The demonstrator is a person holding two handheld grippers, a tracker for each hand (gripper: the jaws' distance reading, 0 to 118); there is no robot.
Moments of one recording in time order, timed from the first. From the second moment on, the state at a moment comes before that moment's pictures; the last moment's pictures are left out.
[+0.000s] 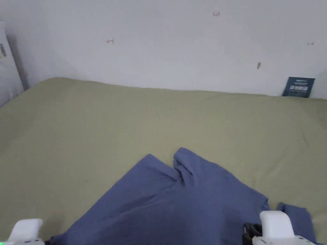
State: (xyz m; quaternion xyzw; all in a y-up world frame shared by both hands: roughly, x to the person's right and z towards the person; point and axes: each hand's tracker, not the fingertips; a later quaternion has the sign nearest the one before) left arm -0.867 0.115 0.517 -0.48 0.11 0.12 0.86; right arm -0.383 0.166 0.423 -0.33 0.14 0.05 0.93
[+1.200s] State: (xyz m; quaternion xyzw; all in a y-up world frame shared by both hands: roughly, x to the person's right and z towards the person) left arm -0.867 0.133 0.507 -0.47 0.11 0.11 0.87; right arm -0.402 0.196 0.201 -0.41 0.19 0.15 0.88
